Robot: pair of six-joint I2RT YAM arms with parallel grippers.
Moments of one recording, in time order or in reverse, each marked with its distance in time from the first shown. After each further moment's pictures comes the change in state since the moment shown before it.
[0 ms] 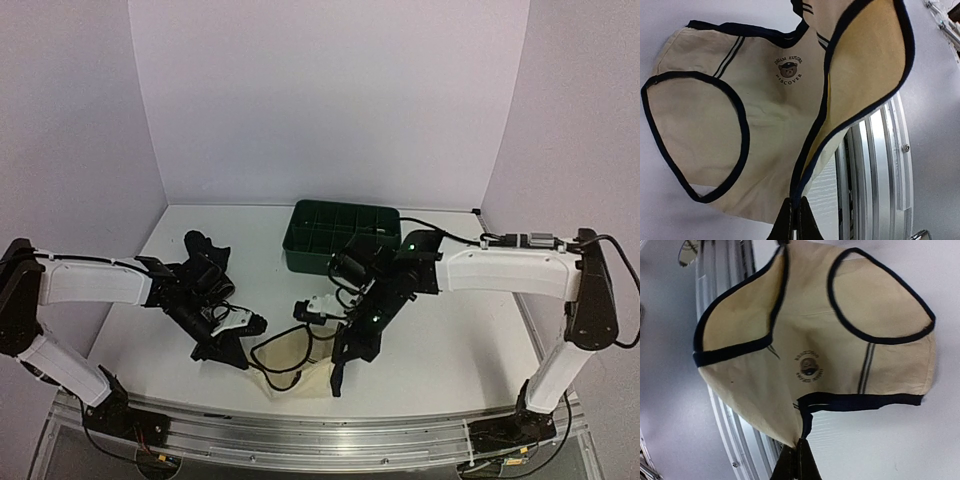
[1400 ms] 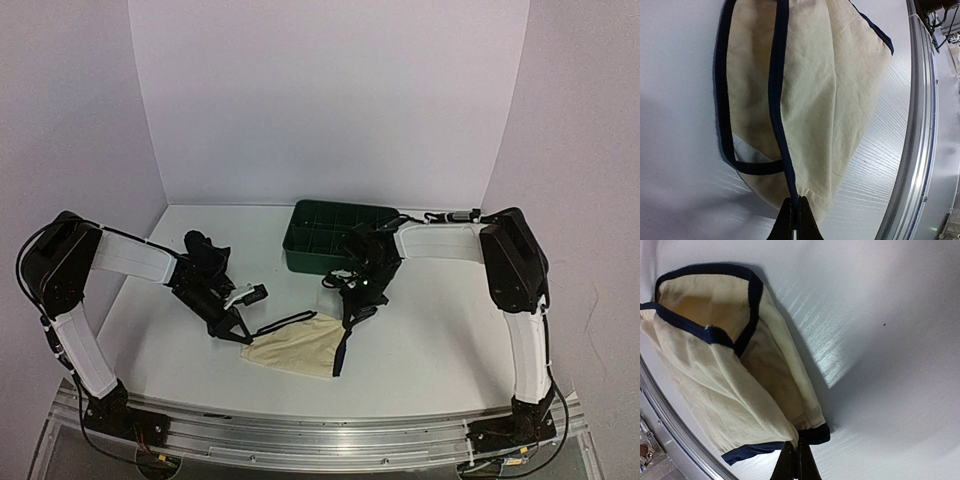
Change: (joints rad) left arm 0.188 0.310 0.129 0.125 -0.018 -0.329; right arm -0.349 0.435 0.245 -0.022 -0.054 0.285
